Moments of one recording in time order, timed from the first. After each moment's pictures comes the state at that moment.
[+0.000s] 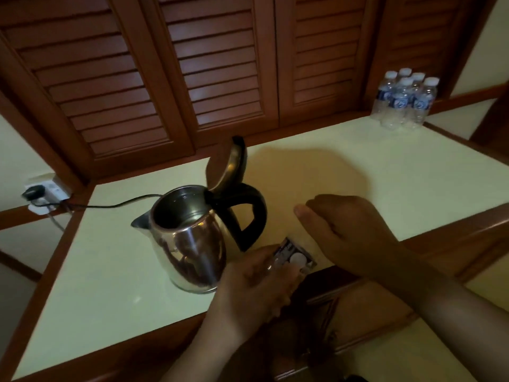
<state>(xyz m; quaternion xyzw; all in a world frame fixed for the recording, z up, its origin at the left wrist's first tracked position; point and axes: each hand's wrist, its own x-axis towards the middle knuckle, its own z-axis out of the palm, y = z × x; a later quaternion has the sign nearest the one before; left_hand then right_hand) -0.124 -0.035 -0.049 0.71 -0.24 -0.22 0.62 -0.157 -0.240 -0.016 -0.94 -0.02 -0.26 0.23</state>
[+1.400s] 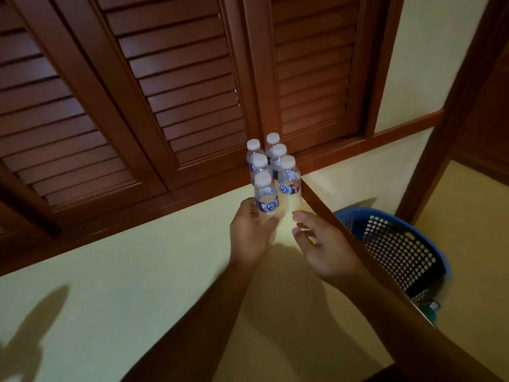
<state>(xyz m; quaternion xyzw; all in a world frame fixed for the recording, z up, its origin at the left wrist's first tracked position) 0.028 -0.633 -0.089 0.83 -0.21 -0.04 0.52 -0.106 -0.739 -0.079 -0.84 0.19 -0.22 0.45</state>
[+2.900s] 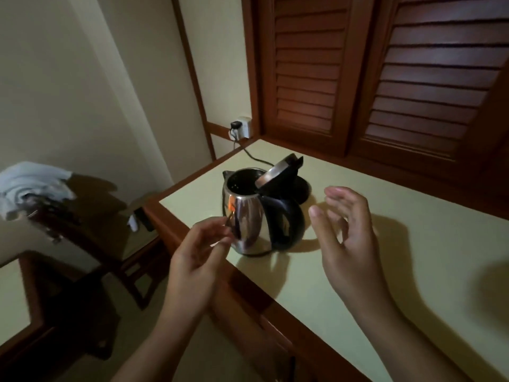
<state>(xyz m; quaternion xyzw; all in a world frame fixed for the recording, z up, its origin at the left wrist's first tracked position) -0.200 -0.124 -0.023 0.75 0.18 0.31 0.56 -0.079 -0.312 -0.013 -0.71 -0.24 -0.05 0.66</state>
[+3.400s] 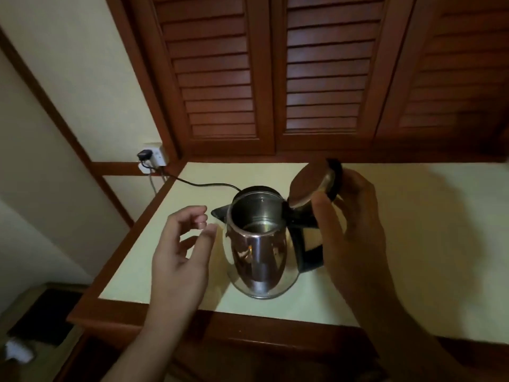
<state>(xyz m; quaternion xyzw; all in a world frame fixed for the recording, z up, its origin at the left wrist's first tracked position) -0.077 0.038 -0.020 0.76 -0.02 0.22 0.62 -0.082 -0.181 0.000 -0.73 -0.03 -0.28 0.62</state>
